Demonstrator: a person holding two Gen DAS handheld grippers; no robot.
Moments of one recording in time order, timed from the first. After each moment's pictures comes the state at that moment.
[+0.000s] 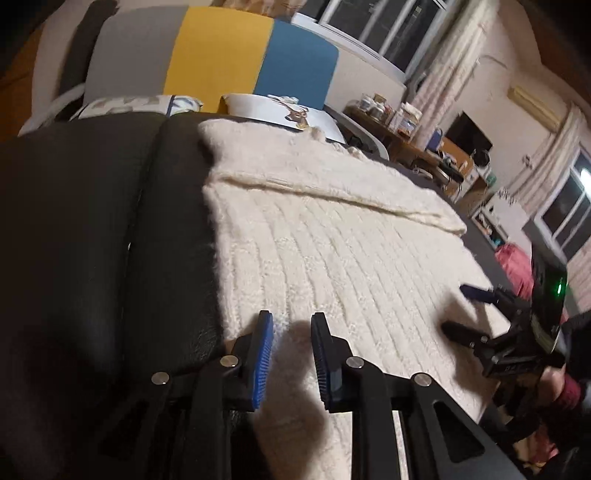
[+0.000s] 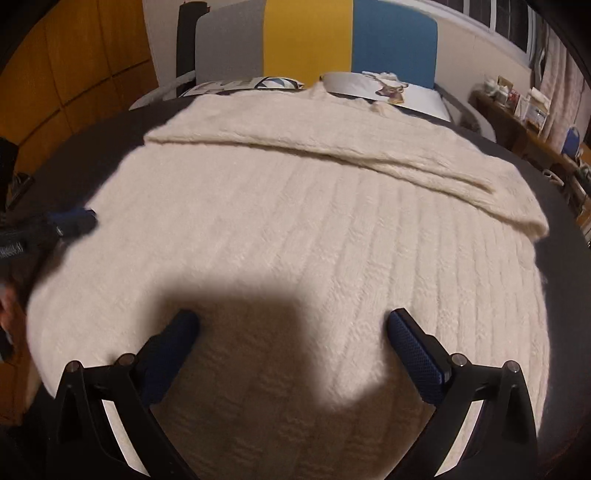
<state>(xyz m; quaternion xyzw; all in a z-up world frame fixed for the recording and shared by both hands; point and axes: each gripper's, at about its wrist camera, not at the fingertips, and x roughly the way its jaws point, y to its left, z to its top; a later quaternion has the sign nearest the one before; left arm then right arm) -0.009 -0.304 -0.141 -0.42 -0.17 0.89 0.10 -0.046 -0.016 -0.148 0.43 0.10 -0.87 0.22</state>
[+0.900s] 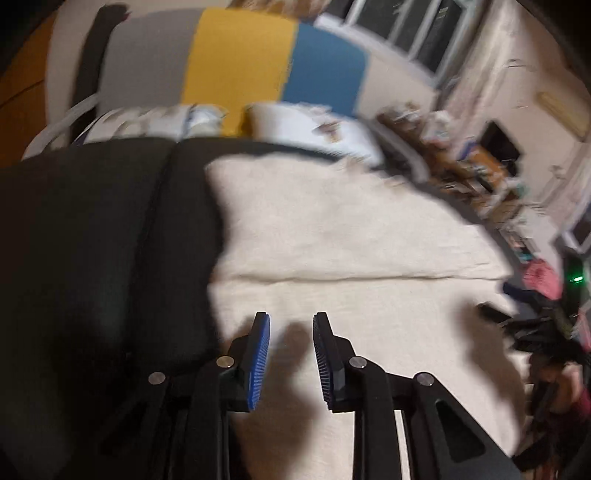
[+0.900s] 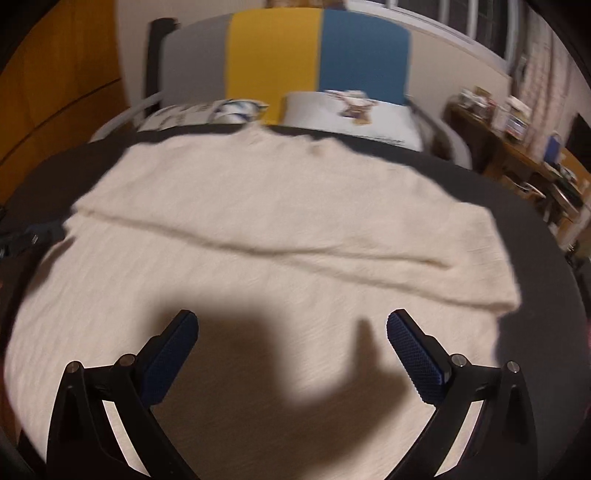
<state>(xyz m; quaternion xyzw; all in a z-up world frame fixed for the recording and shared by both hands) -0.100 -0.309 -0.137 -0.42 -0.14 0.90 0.03 -0.152 0.025 -0.122 0.43 0.09 -0.89 0.14</state>
